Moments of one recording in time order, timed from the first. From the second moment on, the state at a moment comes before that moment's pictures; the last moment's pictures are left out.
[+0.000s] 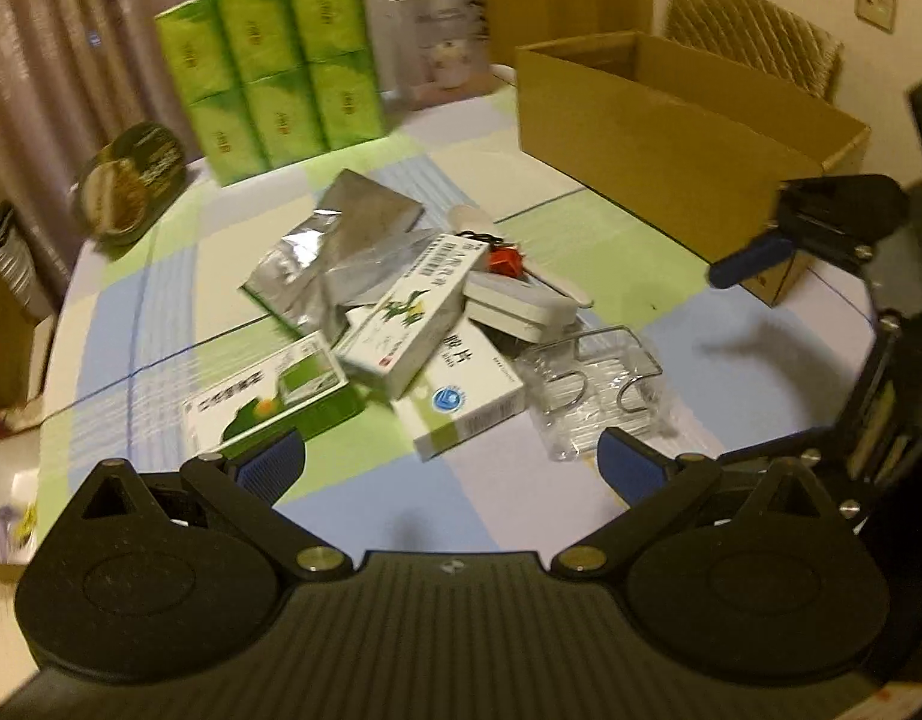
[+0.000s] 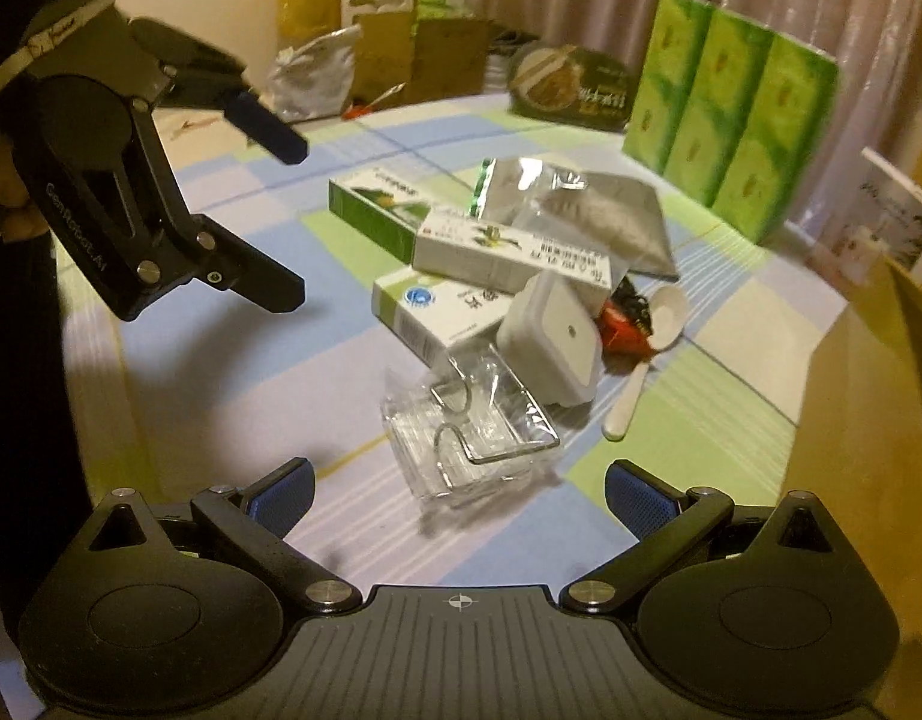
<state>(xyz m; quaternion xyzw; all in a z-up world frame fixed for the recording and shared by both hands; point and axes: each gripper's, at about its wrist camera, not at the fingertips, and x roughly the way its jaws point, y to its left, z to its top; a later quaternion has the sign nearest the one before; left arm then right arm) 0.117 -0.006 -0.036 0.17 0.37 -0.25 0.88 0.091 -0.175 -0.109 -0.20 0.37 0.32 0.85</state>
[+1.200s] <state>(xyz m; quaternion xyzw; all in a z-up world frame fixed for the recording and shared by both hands) 0.174 -0.014 -0.074 0.21 0.33 -0.27 0.88 0.122 -0.187 -0.128 -0.14 0.42 0.30 0.84</state>
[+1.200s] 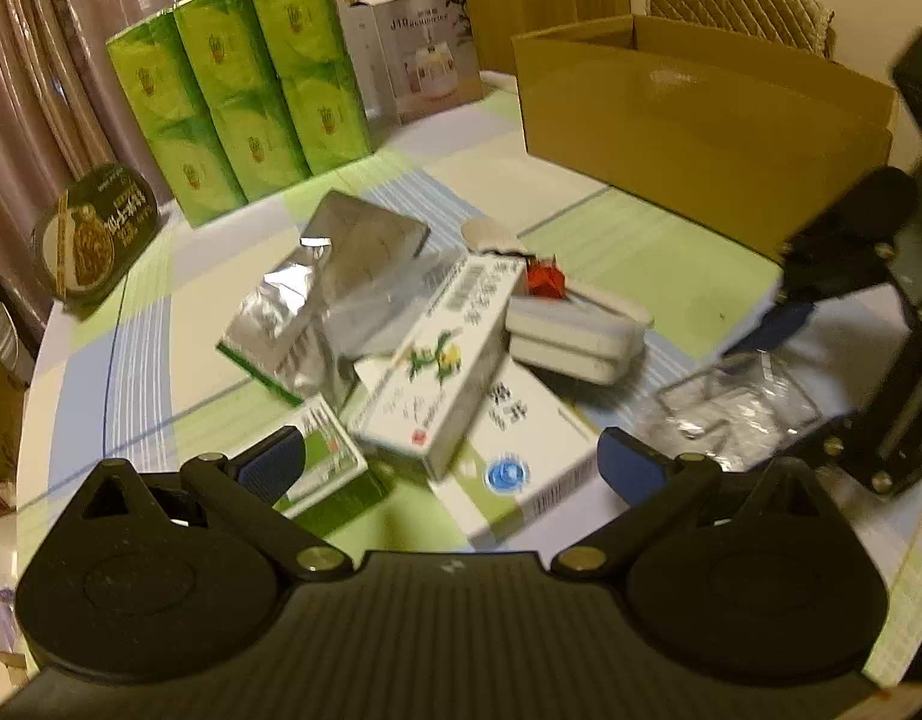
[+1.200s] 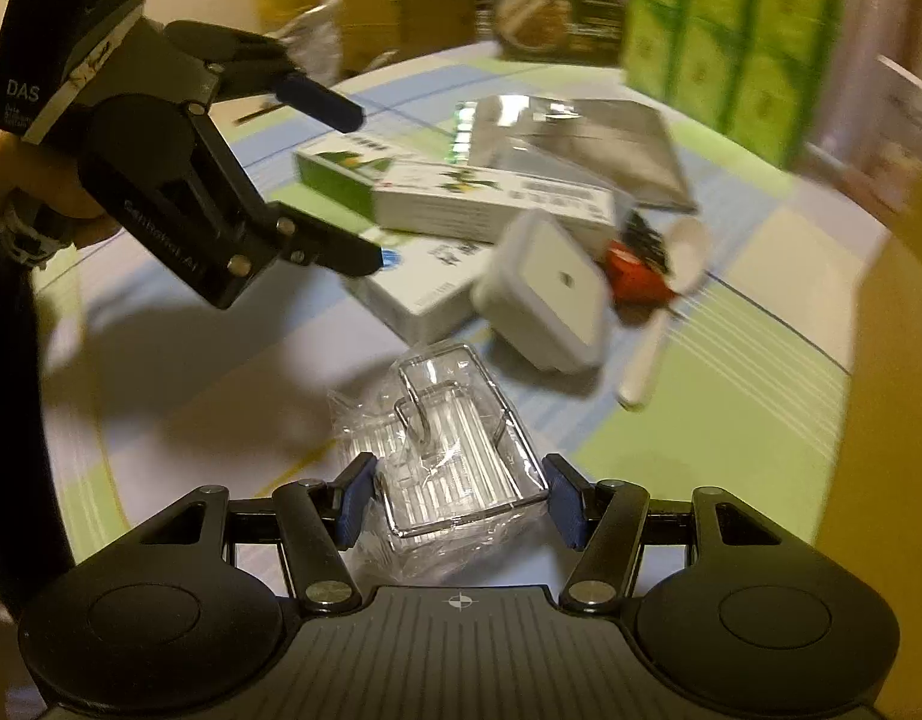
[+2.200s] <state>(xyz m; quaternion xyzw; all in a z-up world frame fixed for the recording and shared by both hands) 0.130 -0.027 -0.078 0.15 0.40 -0.20 0.88 0.093 -0.215 -0.121 -0.04 0.44 0.18 0.88</state>
